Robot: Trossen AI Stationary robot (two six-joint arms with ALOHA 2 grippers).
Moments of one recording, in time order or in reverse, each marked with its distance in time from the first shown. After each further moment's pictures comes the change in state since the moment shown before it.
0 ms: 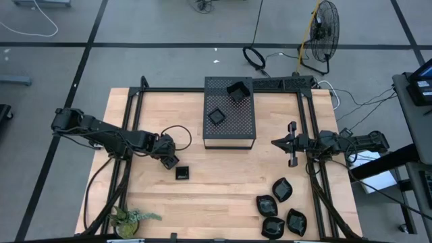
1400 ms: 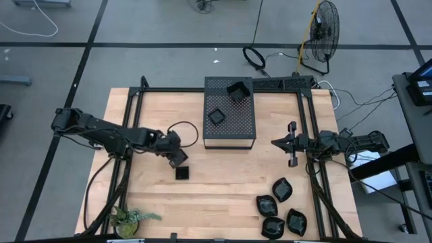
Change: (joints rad) left arm 0.001 0.000 0.145 0.010 -0.055 0.130; right arm 0.000 0.000 0.000 0.000 0.000 0.000
